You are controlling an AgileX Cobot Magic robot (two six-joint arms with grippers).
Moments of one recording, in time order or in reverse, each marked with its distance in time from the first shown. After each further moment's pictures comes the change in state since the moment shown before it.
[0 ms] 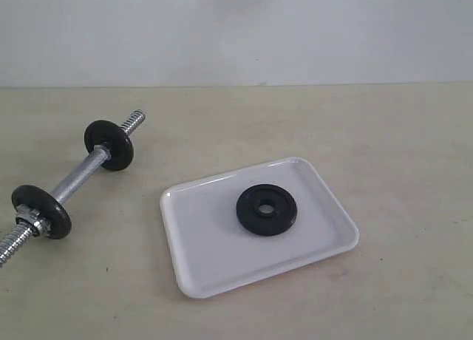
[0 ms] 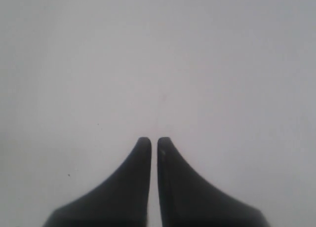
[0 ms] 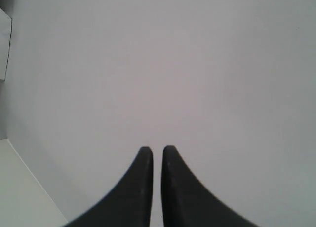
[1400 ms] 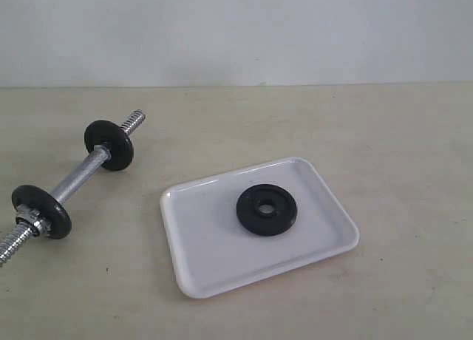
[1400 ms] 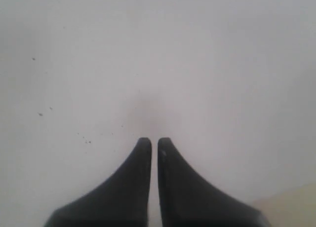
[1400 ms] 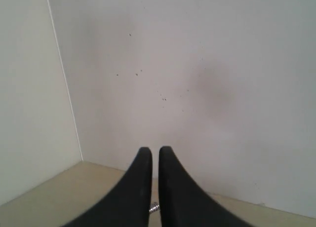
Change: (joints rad) left arm 0.000 0.369 -0.213 1.254 -0.026 -1.012; right arm 0.000 0.419 -0.662 -1.830 0.075 0.783
